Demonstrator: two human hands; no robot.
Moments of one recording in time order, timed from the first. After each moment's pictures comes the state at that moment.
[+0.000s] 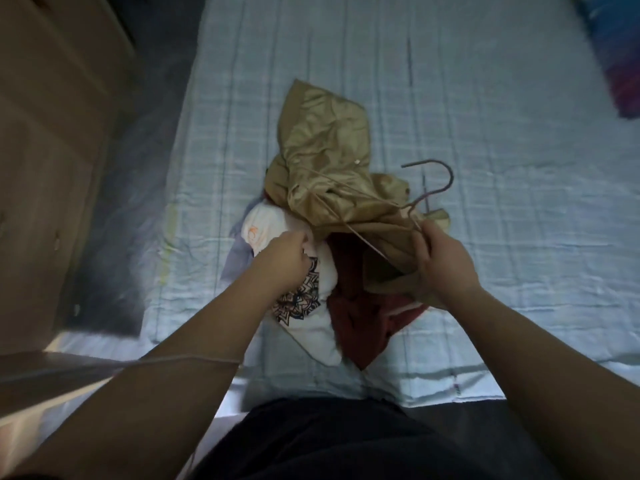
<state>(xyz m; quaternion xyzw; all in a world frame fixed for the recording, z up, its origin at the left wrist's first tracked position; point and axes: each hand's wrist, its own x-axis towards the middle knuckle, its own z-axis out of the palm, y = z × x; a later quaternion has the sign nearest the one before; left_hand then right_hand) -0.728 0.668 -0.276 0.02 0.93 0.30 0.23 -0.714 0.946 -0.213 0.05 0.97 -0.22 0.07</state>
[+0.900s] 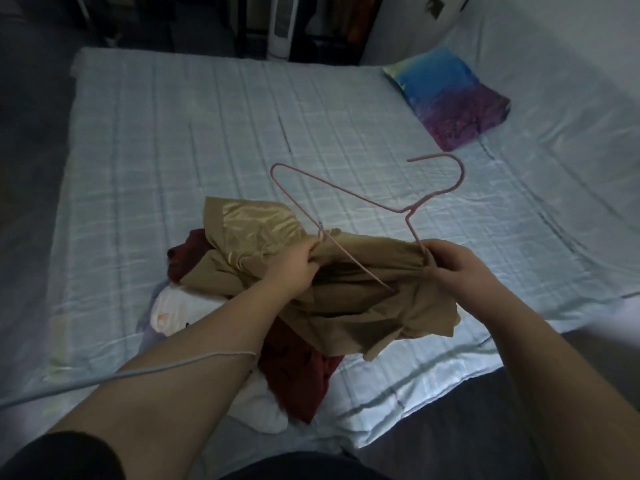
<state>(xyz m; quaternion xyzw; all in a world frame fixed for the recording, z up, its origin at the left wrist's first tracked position) -0.797 0.830 -0.201 0.19 0.88 0.41 0.18 -0.662 1.050 -0.044 0.13 0.92 -0.38 0.05</state>
